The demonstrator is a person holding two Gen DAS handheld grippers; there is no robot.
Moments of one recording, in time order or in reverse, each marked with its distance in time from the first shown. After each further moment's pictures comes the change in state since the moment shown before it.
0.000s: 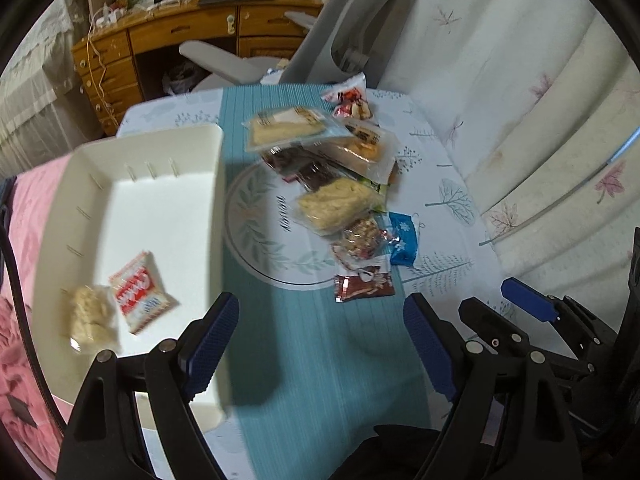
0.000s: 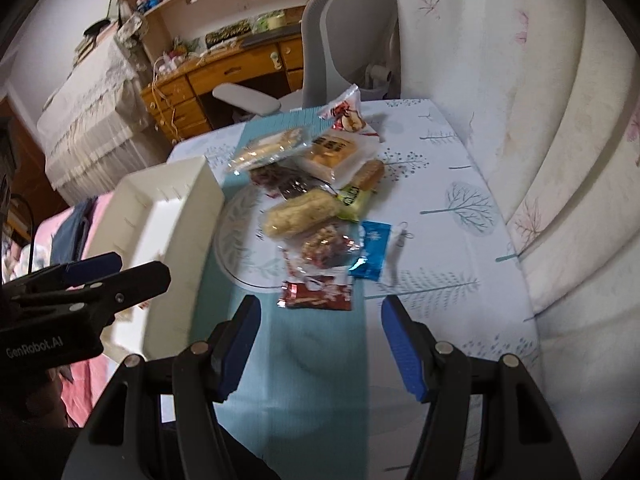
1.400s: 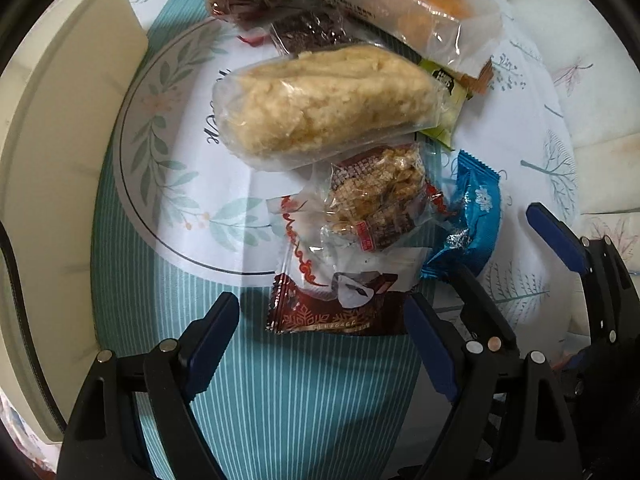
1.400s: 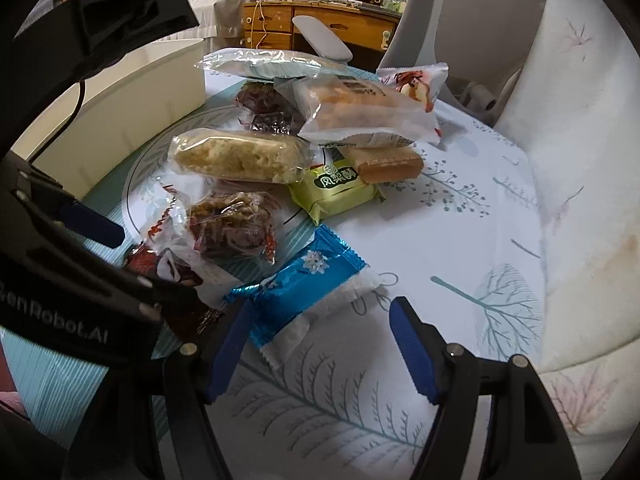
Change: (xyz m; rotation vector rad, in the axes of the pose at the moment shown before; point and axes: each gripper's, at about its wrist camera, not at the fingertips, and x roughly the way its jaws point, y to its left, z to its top) left arm 0.195 -0.042 0.014 -0.232 0.386 0.157; right arm 0.152 -0.064 0.019 -0.564 0.009 0.085
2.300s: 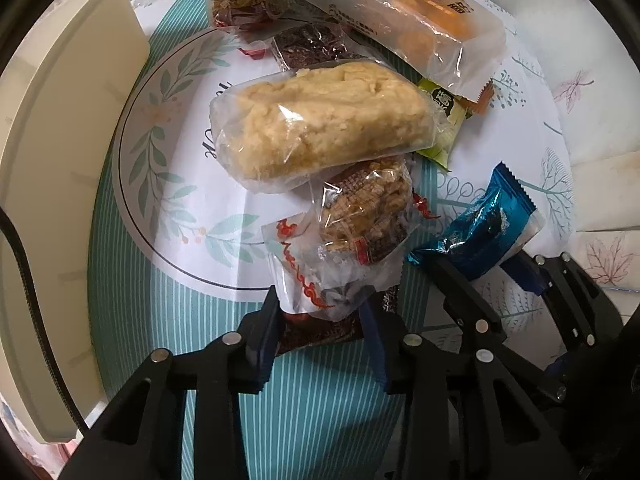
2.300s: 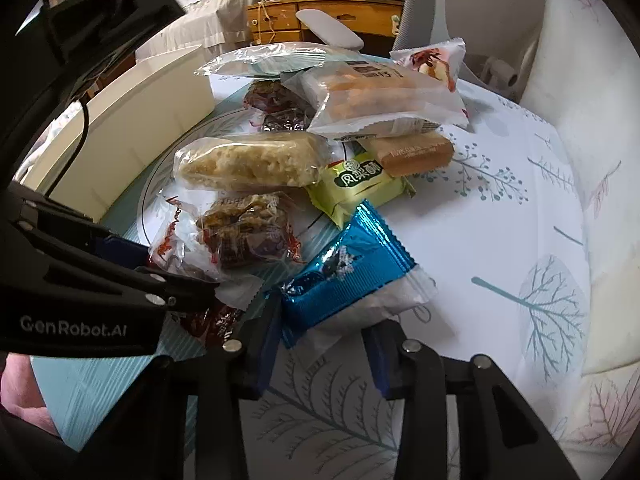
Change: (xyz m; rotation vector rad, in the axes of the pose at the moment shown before) left arm 0.009 -0.014 0.021 -0.035 -0.033 -0.032; right arm 0.012 -0.006 0.002 0.087 0.021 0.137
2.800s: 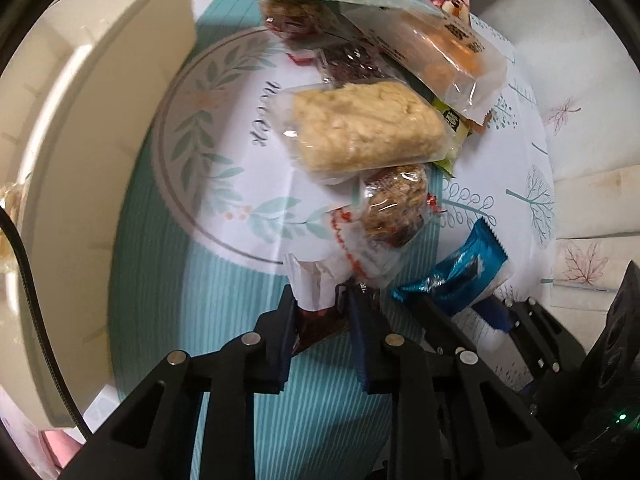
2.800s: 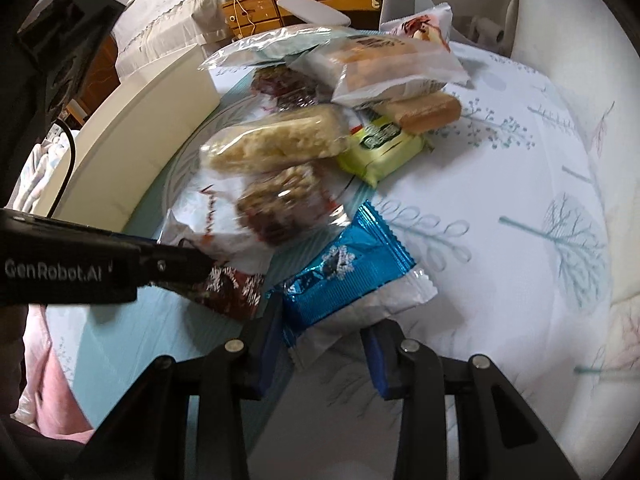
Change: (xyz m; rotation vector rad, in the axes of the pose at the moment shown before) left arm -0.026 0.051 -0.019 -0.057 -0.037 -0.062; right arm -0.010 0.021 -0.014 0.146 0.074 0.059
